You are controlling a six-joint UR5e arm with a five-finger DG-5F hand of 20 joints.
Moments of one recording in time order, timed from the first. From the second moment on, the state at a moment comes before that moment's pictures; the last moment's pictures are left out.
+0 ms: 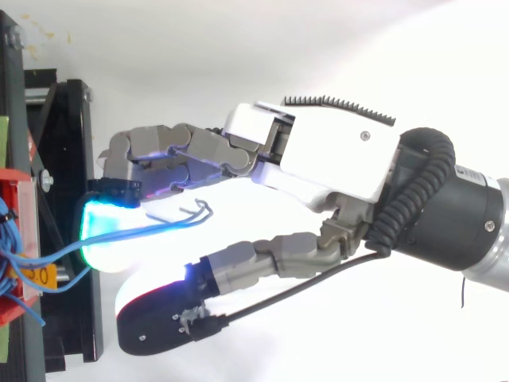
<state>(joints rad) 0.23 -2.26 -1.13 -2.89 -1.01 -0.05</state>
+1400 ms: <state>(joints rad) 0.23 -2.26 -1.13 -2.89 -1.01 -0.05</state>
